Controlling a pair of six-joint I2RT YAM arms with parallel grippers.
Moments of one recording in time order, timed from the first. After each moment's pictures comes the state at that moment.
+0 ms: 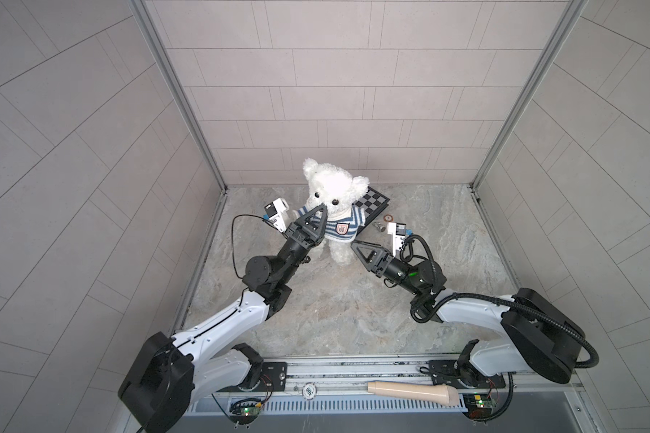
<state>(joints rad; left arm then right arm) -0.61 1.11 0.60 1.17 0.14 -1.35 0.72 1.39 0.50 1.28 -0.28 1.03</state>
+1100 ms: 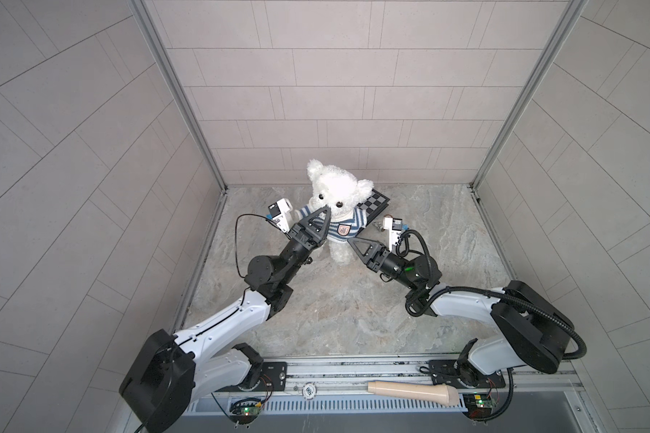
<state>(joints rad) -0.63 1.13 0.60 1.17 0.16 -1.33 0.71 1.47 0.56 1.30 -0.31 1.04</state>
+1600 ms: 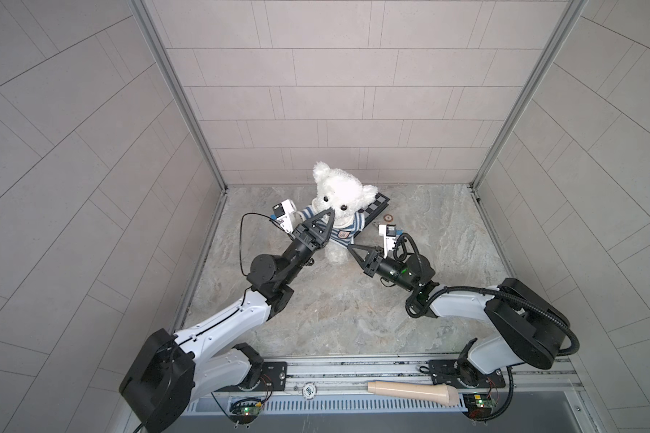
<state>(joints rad) -0.63 1.12 0.60 1.11 0.16 -1.33 0.69 1.47 0.52 1.10 -0.28 0.80</state>
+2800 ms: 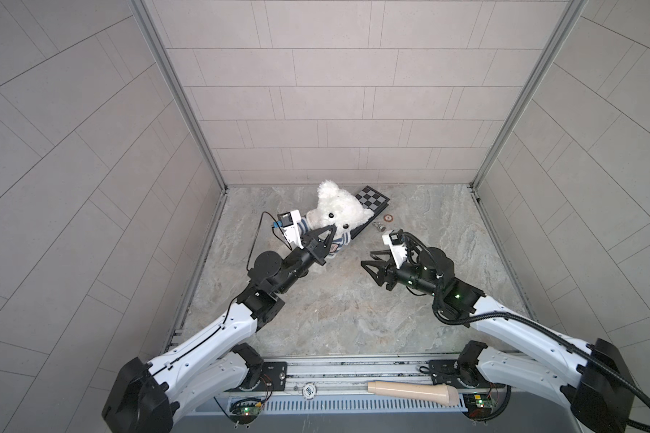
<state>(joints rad) -0.68 0.94 0.59 0.53 0.11 -0.70 0.70 0.96 0.66 0.08 -0.25 0.26</state>
